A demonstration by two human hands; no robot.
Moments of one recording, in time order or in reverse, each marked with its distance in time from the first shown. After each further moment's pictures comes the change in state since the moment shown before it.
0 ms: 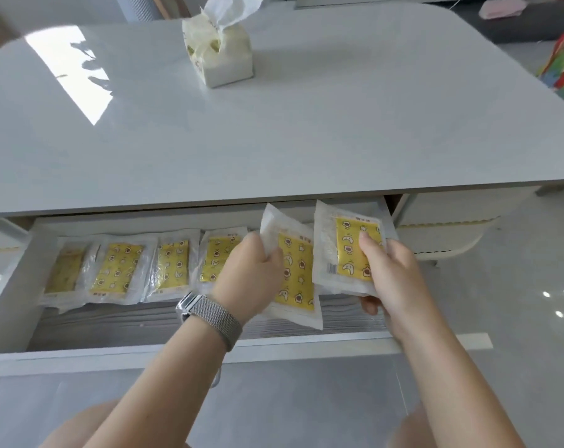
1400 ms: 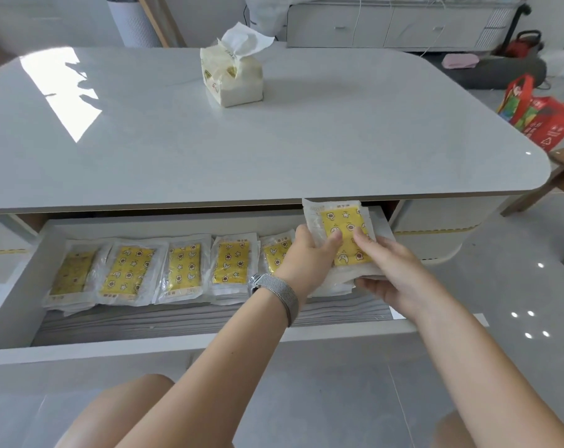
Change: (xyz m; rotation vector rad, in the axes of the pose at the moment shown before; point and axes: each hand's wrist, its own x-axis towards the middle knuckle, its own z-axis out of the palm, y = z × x) left_hand 0.004 0.008 0.026 -0.419 -0.235 0.036; right_hand -0.014 -0.016 0.008 0.094 -0.193 0.091
